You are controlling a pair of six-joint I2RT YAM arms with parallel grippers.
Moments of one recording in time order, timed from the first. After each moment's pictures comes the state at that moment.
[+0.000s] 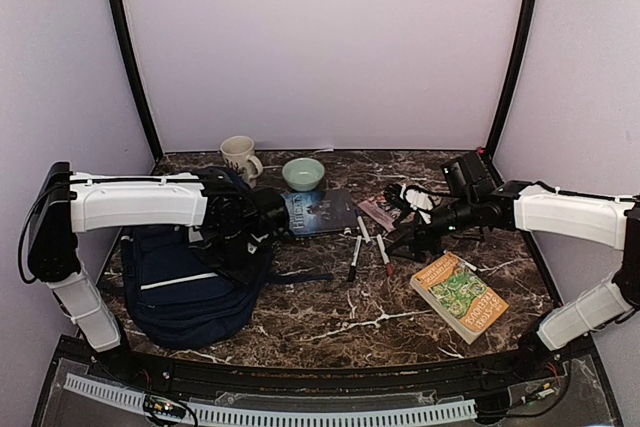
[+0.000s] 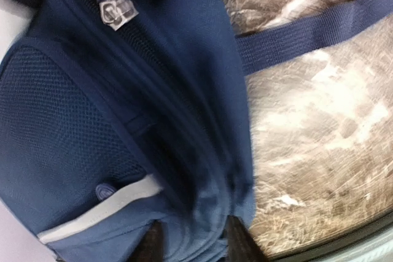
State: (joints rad) left arm -0.94 1.70 1.28 -1.17 -0.19 -0.52; right arm 0.57 1.36 0.86 -0.32 -0.54 -0.46
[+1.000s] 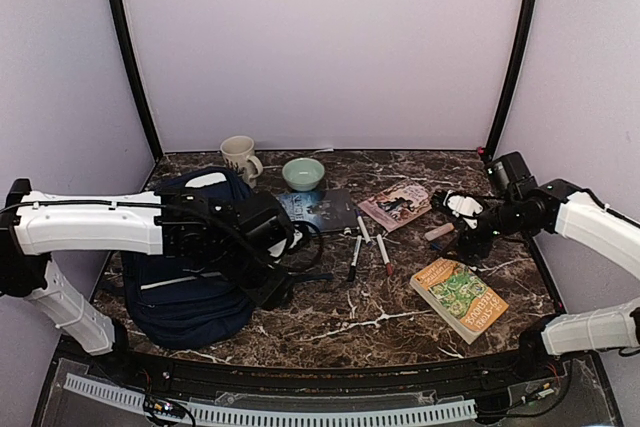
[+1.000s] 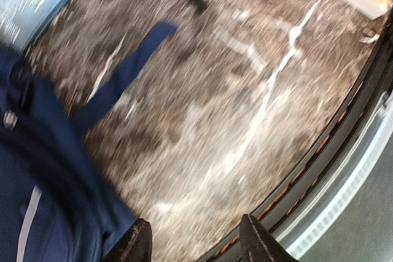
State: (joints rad) left arm -1.16 1.48 1.20 -0.89 -0.08 -0.43; right arm 0.41 1.10 0.83 -0.71 -0.25 -0.61
